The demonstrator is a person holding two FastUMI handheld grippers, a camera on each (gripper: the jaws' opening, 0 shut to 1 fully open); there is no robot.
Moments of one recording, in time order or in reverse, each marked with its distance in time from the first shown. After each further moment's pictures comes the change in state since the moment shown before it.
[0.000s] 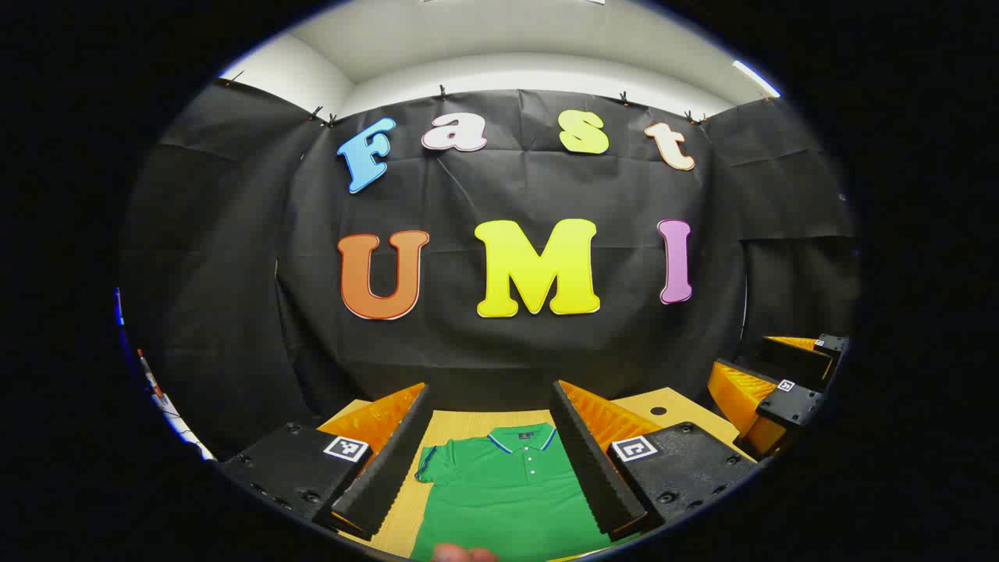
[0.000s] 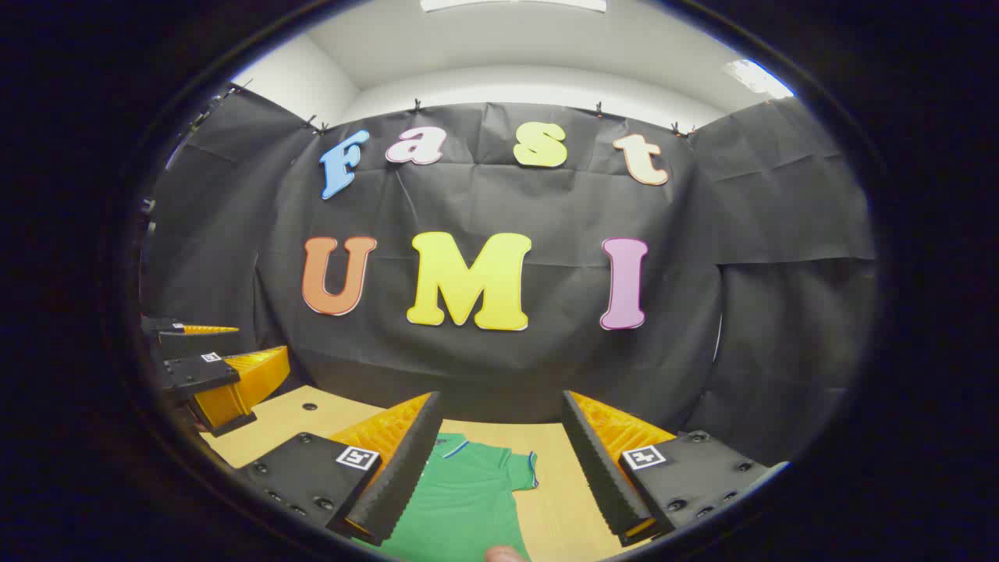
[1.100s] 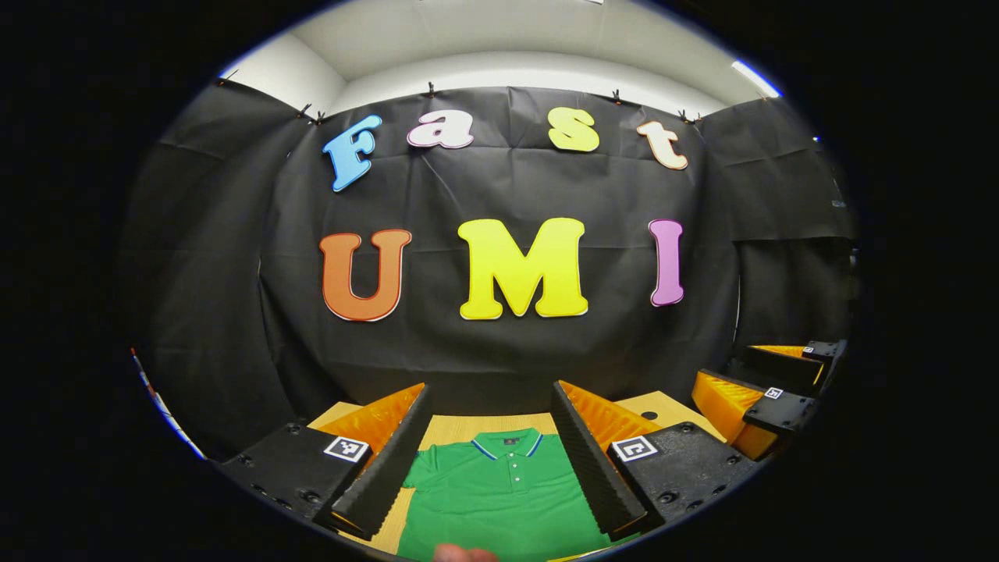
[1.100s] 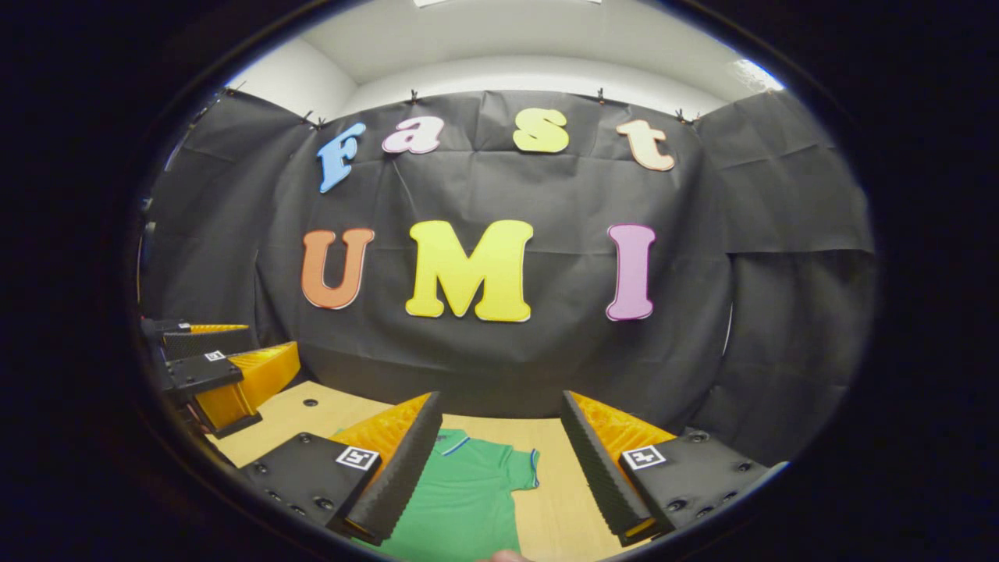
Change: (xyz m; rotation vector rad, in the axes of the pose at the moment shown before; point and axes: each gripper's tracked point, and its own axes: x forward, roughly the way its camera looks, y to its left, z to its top) left arm 0.023 -0.027 -0.003 -0.013 0.006 -0.040; right arm 0.030 -0.016 -0.015 0.024 0.052 0.037
